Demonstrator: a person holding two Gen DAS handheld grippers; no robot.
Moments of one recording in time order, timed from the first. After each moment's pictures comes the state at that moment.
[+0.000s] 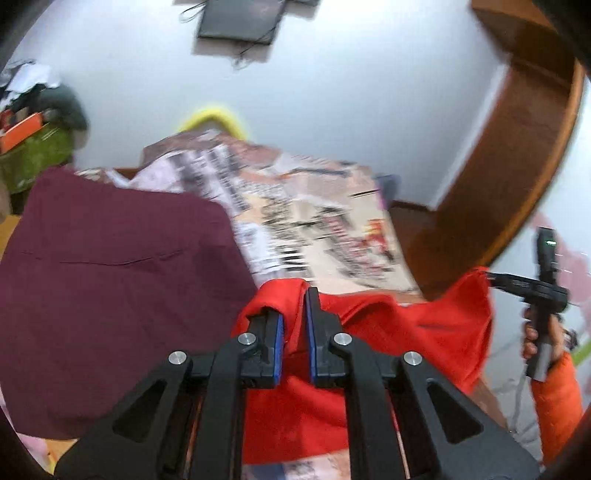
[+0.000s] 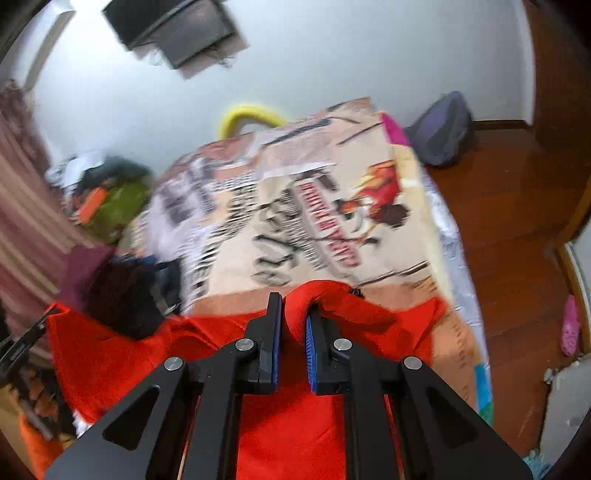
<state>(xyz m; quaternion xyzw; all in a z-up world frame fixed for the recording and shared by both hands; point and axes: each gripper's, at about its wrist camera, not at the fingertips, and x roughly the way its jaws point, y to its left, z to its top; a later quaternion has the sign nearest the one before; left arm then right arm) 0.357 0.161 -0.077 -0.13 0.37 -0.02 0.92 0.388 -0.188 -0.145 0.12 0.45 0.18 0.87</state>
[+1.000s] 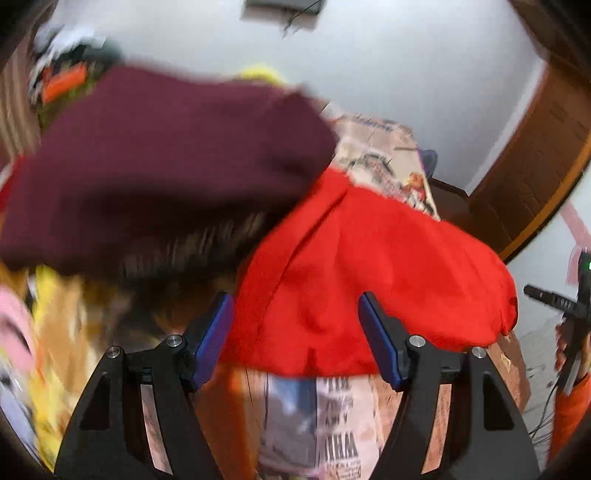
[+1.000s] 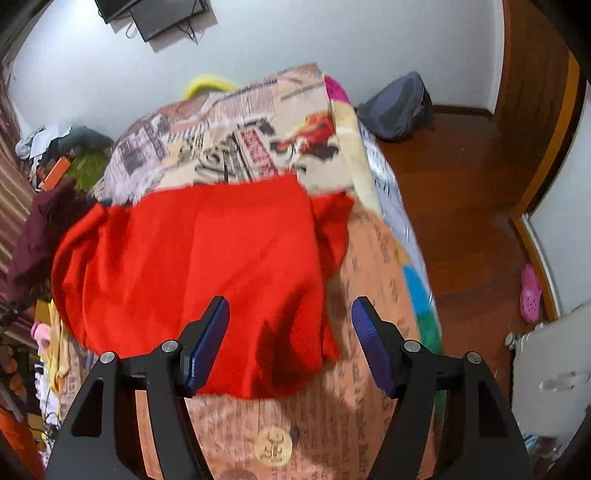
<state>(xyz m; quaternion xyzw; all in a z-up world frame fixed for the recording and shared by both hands) 0.254 0.163 -0.166 -0.17 0.43 0.05 0.89 0.294 -0.239 -0.195 0.07 0.49 0.13 0.86</state>
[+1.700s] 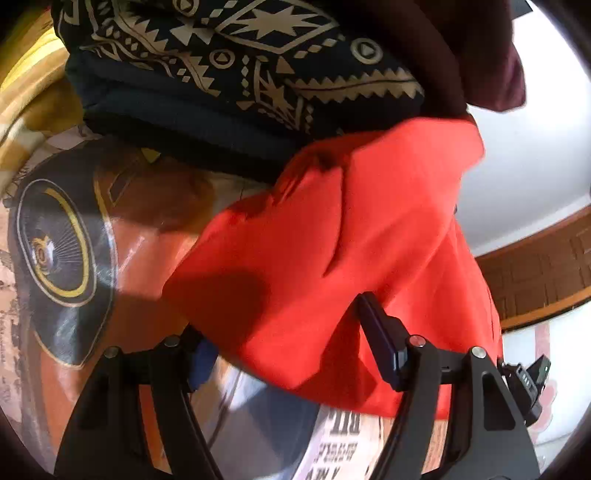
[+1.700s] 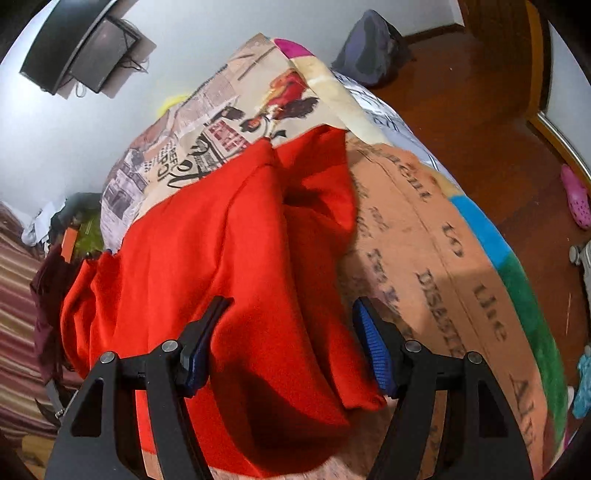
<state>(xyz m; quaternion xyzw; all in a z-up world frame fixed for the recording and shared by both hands) 0.282 0.195 -0.289 -0.41 0.42 0.08 0.81 0.327 -0.241 -0.268 0.25 0.50 0.12 0.82</state>
